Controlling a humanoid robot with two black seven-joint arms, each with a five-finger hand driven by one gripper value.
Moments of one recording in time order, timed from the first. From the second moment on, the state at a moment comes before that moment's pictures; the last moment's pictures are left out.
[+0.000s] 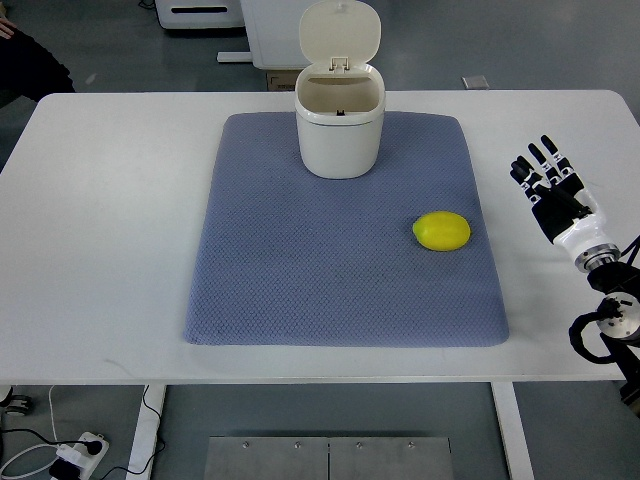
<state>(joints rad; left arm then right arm) -0.03 0.00 -0.11 -0.26 -0.07 0.19 -0.41 0.46 -0.24 1.12 0.82 -0.36 0.26 0.28</state>
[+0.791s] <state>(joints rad) -0.02 0.00 -0.11 -0.26 -0.07 0.19 -0.41 0.52 -0.37 0.87 0.83 -0.40 0.27 0.39</state>
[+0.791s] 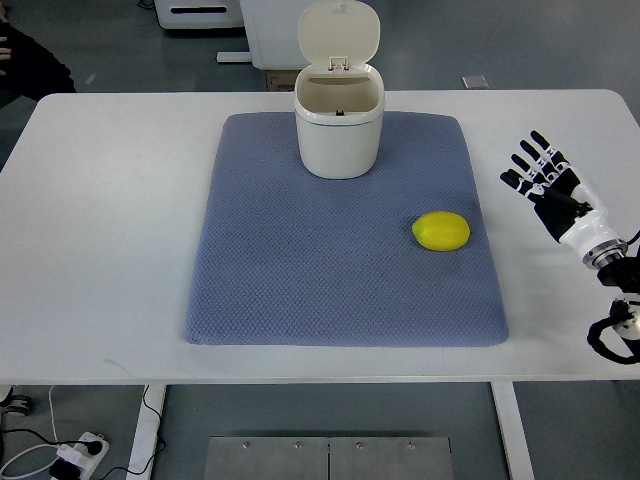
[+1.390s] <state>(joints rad) -0.02 0.00 -0.11 -0.26 -0.07 0.19 -0.41 0.59 -0.43 0.66 0.84 -0.49 0.28 0.48</state>
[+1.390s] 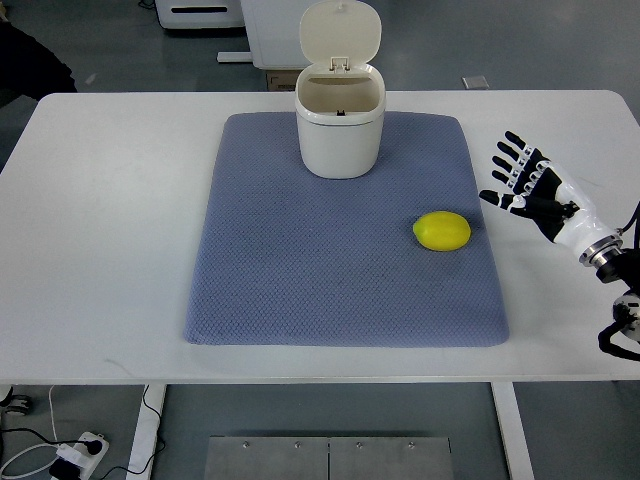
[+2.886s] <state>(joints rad) -0.02 0.00 -0.11 -0.26 -0.07 0.19 -0.41 0.69 -0.44 0.32 0.84 -0.53 0.26 0.61</state>
